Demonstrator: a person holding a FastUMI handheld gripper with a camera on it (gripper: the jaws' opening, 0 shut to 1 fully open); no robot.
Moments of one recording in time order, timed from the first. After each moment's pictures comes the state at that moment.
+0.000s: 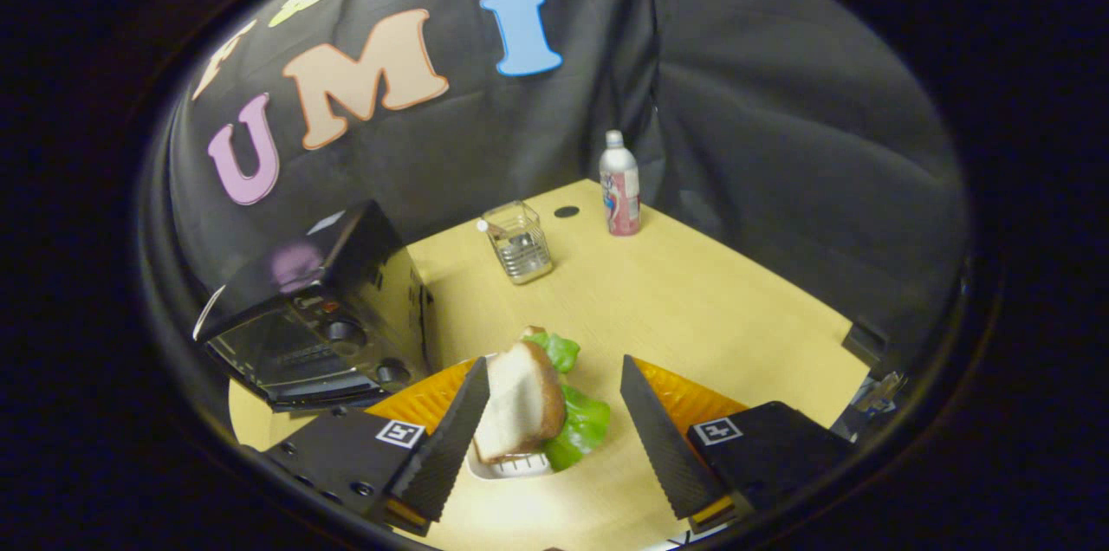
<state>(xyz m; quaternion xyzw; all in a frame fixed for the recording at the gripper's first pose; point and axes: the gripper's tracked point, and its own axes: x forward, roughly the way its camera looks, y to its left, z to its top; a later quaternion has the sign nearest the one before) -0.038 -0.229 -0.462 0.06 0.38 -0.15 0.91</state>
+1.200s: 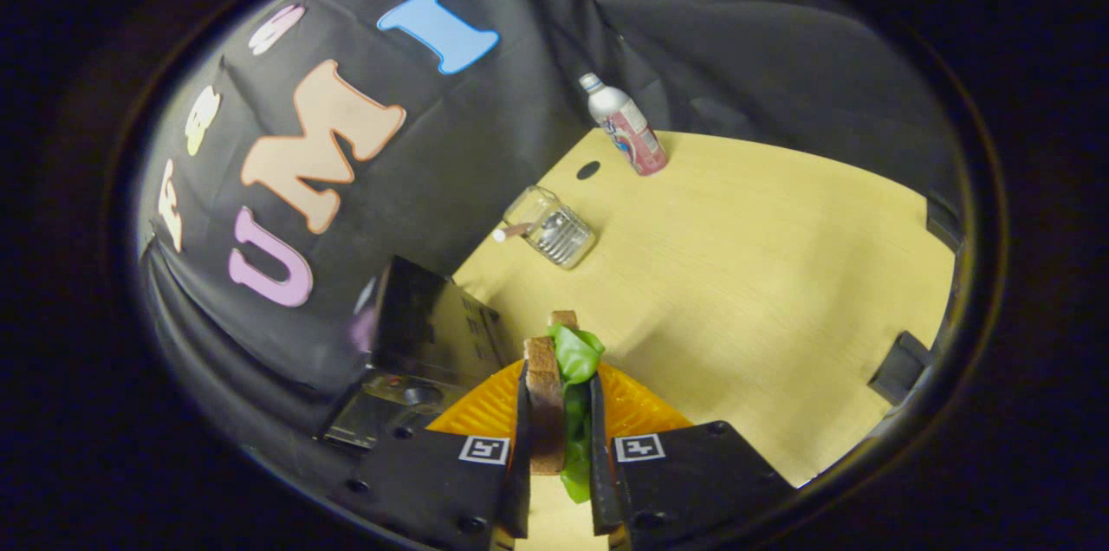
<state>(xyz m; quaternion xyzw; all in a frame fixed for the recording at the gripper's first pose) -0.008 -0.184 -0.440 0.30 0.39 -0.12 0.86</state>
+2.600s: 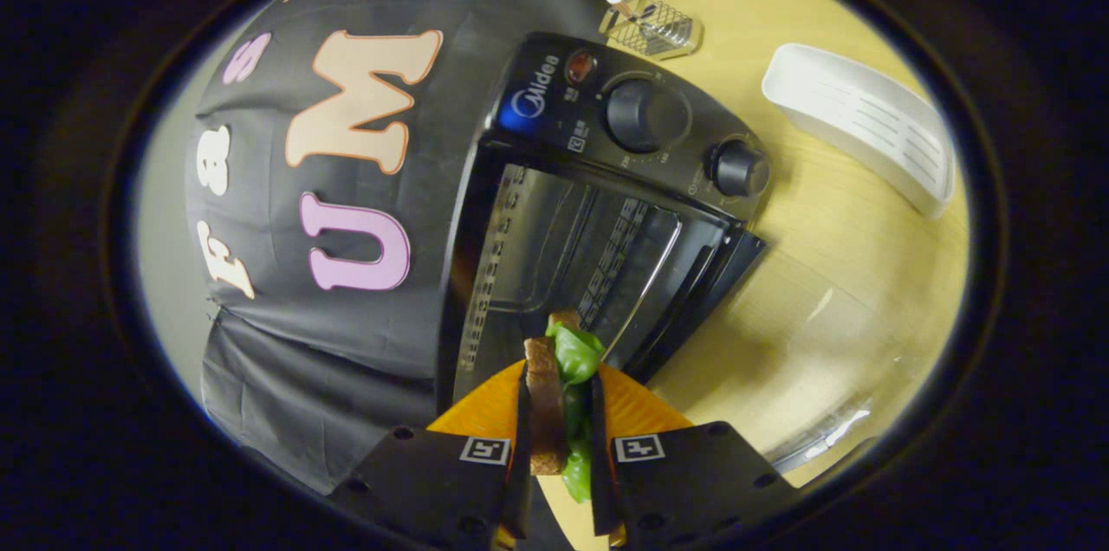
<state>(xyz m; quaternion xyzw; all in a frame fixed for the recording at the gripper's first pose) -0.010 0.092 -0.510 0.51 0.42 -0.03 0.75</state>
